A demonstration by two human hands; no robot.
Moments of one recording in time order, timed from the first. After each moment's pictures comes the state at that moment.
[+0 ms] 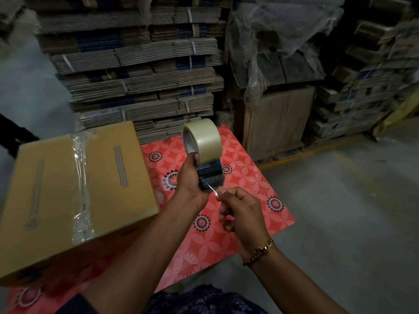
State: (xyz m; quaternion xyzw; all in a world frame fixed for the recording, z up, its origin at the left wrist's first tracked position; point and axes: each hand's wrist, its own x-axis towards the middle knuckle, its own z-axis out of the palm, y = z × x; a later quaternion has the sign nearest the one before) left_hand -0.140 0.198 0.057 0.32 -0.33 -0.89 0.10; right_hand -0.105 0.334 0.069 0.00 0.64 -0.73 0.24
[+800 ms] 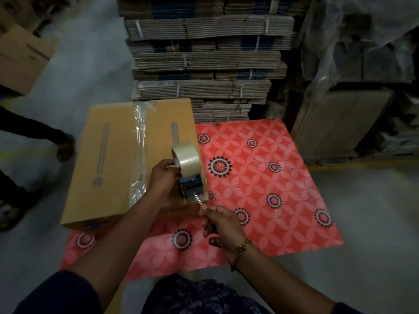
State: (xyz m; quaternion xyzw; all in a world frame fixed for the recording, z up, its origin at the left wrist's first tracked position) left_hand -0.041 0.018 -0.026 0.49 -0.58 -0.63 0.14; right_hand -0.059 0.216 -0.002 0.02 0.65 -0.58 0.49
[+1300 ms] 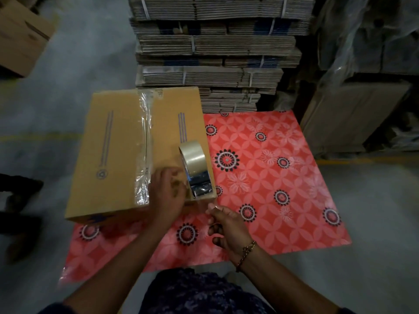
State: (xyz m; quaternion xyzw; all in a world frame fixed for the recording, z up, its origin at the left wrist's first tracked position) left_hand 0.016 0.040 -0.068 0.37 -0.82 -0.34 0.25; right_hand -0.055 0.205 -0.027 0.07 0.63 -0.58 0.51
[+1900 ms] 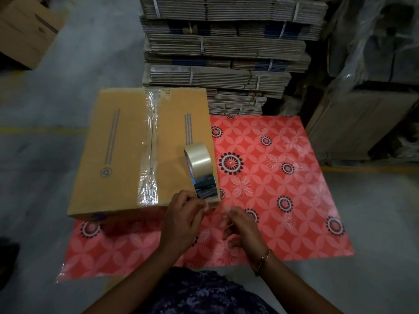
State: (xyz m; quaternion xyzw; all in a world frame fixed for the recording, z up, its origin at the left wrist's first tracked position) left_hand 0.035 0.089 -0.078 0.25 -0.85 -0.38 0.25; right_hand -0.078 0.226 -0.040 -0.05 0.68 -0.57 0.46
